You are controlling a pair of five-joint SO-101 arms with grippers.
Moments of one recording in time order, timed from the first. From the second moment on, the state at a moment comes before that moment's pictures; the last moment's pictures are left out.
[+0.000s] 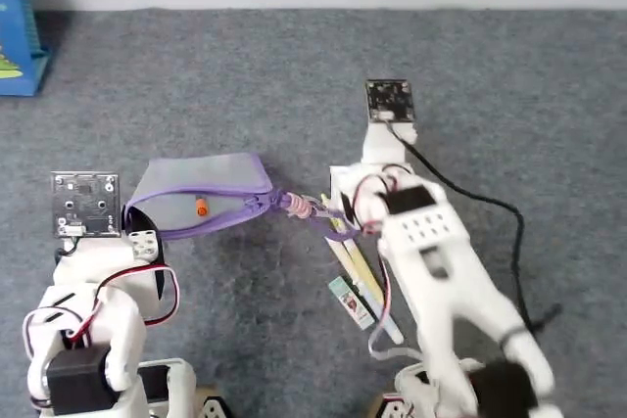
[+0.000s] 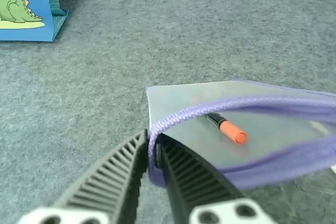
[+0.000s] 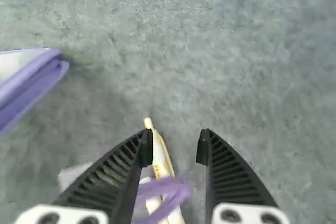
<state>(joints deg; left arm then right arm) -12.0 -80.2 51.2 77.9 -0.7 -18.7 -14.0 38.9 39.4 -14.8</state>
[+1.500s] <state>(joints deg) -12.0 -80.2 51.2 77.9 -0.7 -22.3 5.5 34.5 39.6 -3.4</state>
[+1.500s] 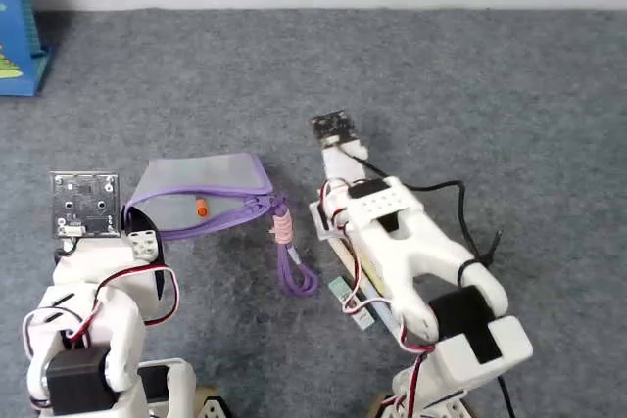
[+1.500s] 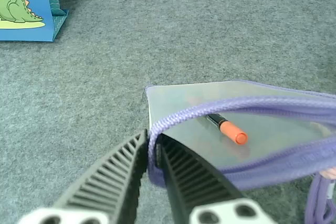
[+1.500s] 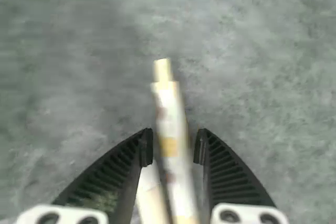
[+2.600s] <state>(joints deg) -12.0 -80.2 51.2 77.9 -0.7 -27.9 -55.9 38.2 69.4 2.1</state>
